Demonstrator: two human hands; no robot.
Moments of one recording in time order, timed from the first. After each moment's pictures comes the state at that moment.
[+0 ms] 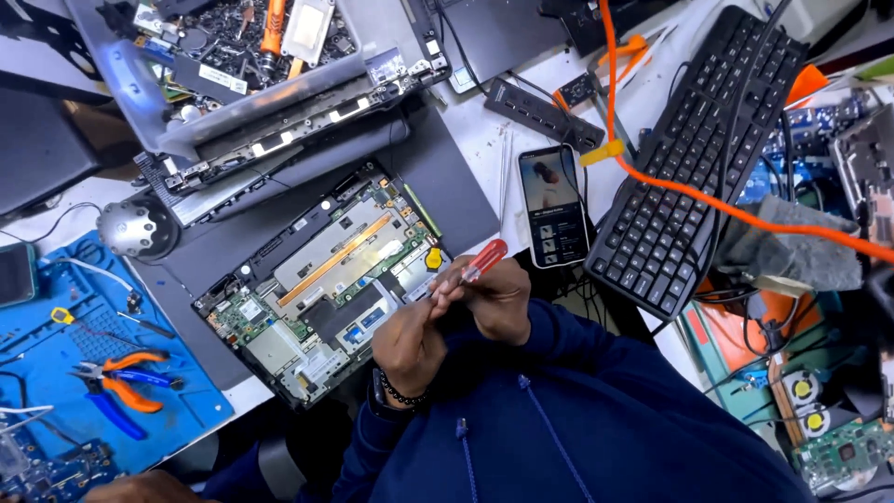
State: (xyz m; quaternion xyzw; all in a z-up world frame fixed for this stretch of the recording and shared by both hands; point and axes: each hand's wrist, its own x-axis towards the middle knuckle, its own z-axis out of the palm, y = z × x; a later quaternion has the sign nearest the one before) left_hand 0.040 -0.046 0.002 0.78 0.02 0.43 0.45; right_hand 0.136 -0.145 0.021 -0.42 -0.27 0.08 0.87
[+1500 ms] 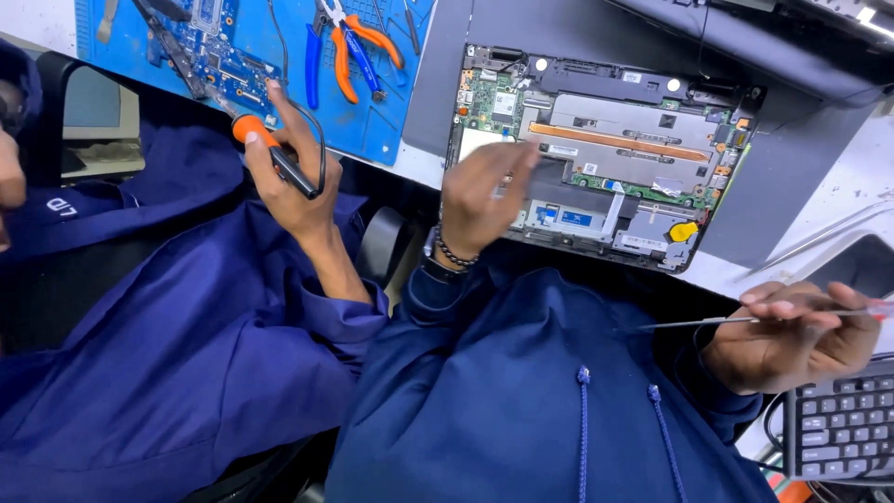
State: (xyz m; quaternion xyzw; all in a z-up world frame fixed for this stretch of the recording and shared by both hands) left_hand -0.037 0.051 -0.018 0.84 0.23 0.43 0.24; right_hand 0.175 -0.208 -0.020 -0.59 -0.24 0.05 0.77
